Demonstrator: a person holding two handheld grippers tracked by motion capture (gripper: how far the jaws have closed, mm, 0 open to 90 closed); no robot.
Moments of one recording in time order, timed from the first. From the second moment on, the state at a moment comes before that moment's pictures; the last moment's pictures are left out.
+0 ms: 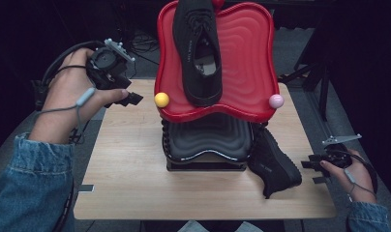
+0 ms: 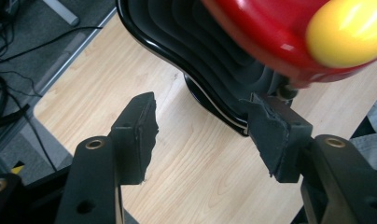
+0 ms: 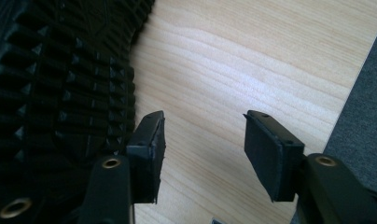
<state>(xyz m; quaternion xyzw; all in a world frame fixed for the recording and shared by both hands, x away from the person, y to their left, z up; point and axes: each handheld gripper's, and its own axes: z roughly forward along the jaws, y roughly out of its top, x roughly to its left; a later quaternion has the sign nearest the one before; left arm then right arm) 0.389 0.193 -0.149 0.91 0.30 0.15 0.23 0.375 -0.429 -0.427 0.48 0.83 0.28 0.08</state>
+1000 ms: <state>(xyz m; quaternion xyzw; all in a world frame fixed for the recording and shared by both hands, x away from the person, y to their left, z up) 0.420 0.203 -0.292 0.90 0.35 0.11 0.22 0.365 -0.419 -0.401 0.47 0.84 0.26 0.07</state>
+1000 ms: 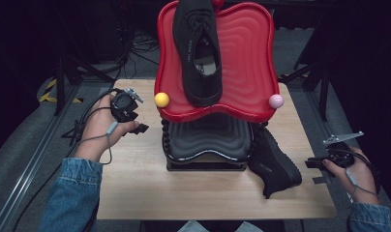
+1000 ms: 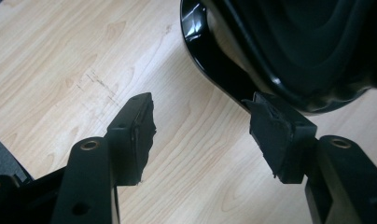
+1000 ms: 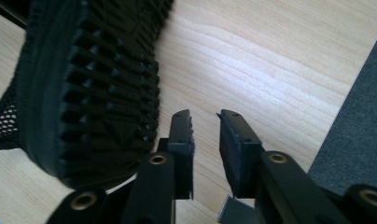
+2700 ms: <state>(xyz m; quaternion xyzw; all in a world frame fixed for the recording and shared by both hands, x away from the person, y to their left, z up) 0.400 0.209 -0.388 0.89 0.38 0.07 0.24 0.364 -0.330 -0.375 0.38 0.89 0.24 0.09</state>
